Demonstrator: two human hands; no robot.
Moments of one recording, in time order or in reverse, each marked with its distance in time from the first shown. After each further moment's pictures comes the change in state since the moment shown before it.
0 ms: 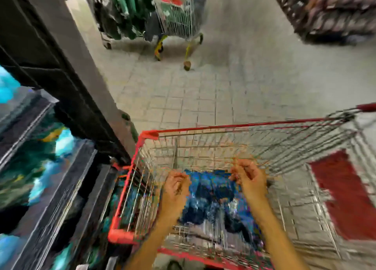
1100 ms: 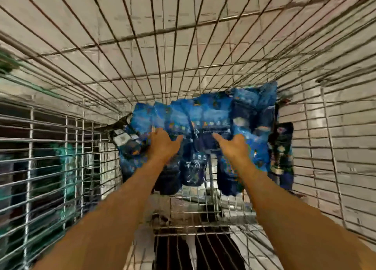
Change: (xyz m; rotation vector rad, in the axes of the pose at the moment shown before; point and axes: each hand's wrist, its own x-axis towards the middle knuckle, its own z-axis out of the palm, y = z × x) left_hand 0.252 -0.453 0.144 0.958 -0.255 -0.486; right_hand 0.176 0.456 -0.029 -0.520 0.120 0.738
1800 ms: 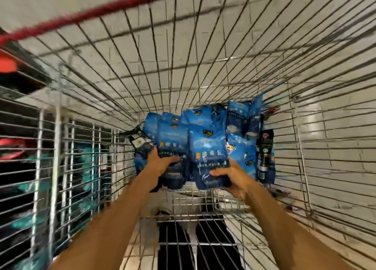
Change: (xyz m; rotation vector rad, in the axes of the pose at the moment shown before) left_hand -0.075 -0.027 -0.054 -0.693 -0.200 -0.278; right_hand -0.091 0.018 -0.050 0.443 -0.594 0.316
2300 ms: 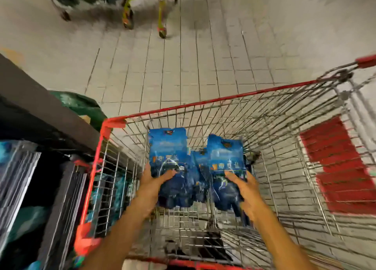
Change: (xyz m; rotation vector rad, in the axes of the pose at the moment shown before) left_hand -0.290 0.070 -0.090 -0.403 -0.032 0.357; right_hand -0.282 -0.049 0.055 0.129 0.148 -0.480
